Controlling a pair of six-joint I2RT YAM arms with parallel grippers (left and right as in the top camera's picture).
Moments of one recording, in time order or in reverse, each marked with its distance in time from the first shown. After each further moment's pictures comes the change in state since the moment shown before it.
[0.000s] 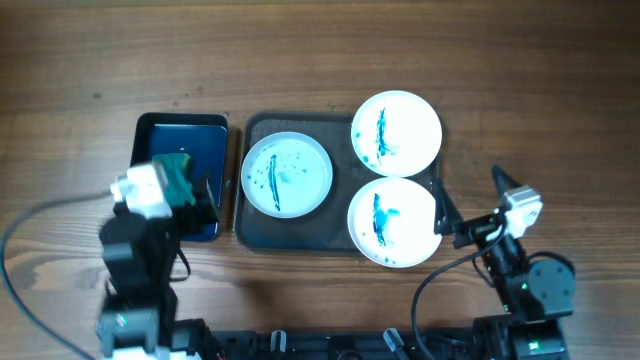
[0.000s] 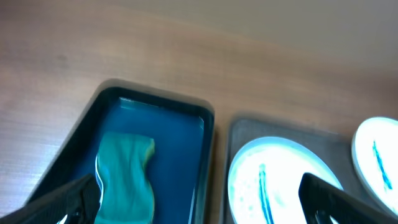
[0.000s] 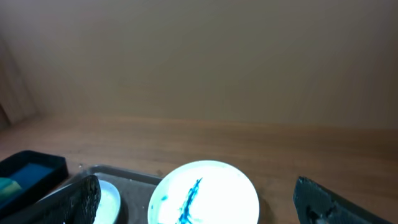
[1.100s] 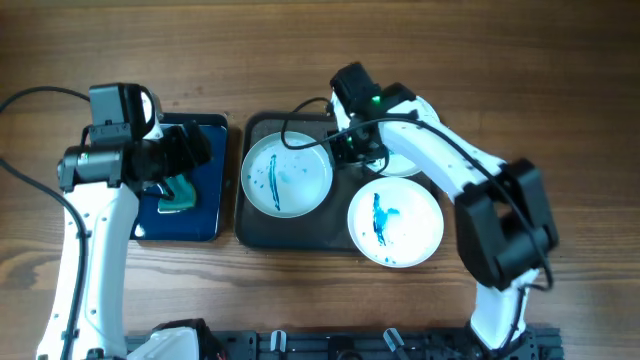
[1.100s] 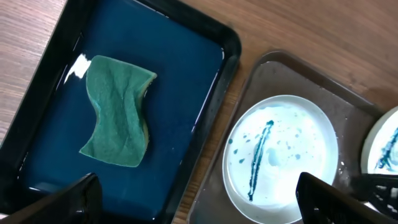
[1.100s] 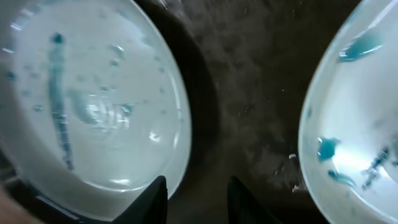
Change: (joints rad) left arm -0.002 0.744 0.659 -0.553 0.014 -0.156; right arm 0.426 1.805 1.295 -0.896 -0.030 0.154
